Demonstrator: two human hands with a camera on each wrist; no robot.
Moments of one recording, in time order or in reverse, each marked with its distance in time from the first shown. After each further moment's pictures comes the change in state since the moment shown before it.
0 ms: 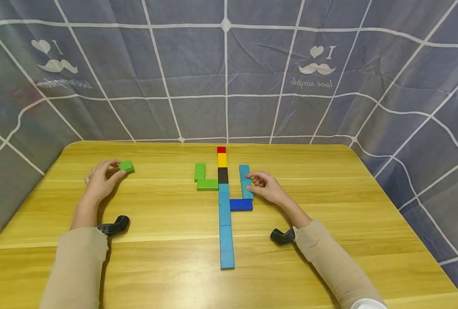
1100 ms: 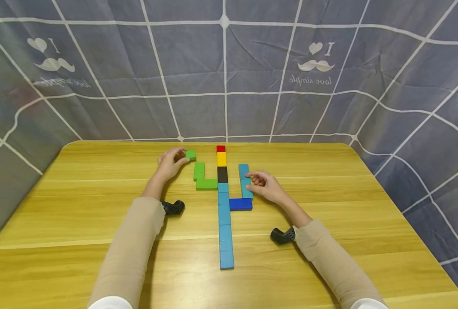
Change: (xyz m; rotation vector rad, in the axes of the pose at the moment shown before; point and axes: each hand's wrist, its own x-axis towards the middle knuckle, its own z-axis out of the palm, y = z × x) left_hand 0.070 0.089 0.118 -0.090 -0.149 0.083; right_hand 0.000 0.003 0.002 0.002 0.001 -0.008
